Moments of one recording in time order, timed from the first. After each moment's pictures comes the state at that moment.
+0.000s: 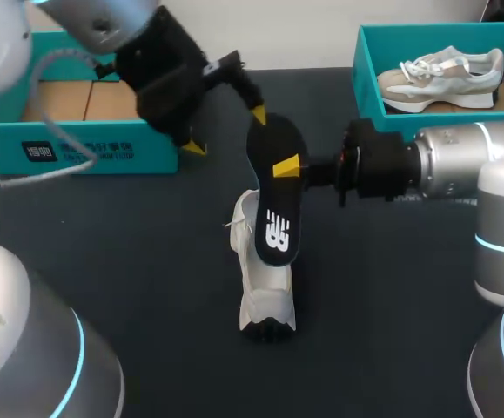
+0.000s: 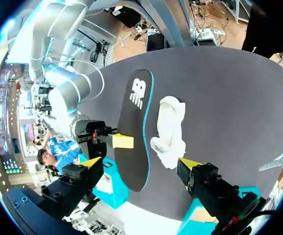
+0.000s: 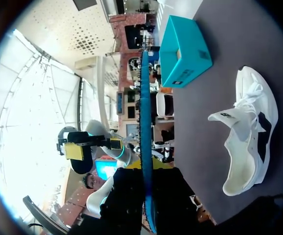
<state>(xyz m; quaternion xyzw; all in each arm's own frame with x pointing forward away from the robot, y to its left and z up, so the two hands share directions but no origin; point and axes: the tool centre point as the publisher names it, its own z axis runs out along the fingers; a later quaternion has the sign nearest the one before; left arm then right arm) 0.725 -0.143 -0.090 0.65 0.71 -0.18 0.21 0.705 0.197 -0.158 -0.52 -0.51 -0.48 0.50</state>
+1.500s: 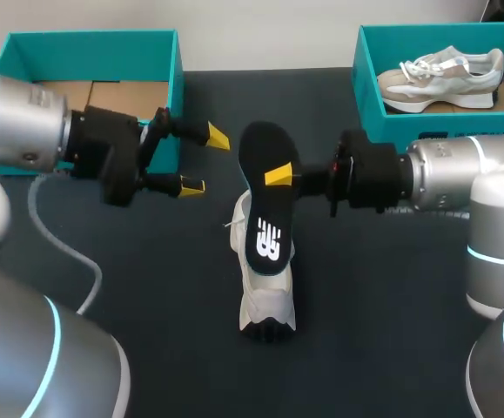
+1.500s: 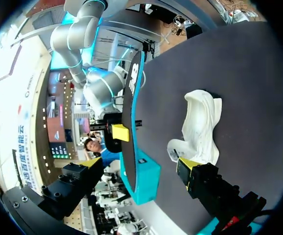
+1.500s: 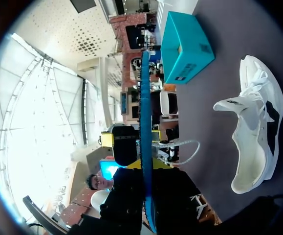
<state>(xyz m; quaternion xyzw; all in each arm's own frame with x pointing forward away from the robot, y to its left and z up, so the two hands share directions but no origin) 0.727 -0.121 -0.149 0.56 0.63 -0.35 0.41 0.690 0.211 -0.158 -0.51 -0.49 -0.48 0.51</state>
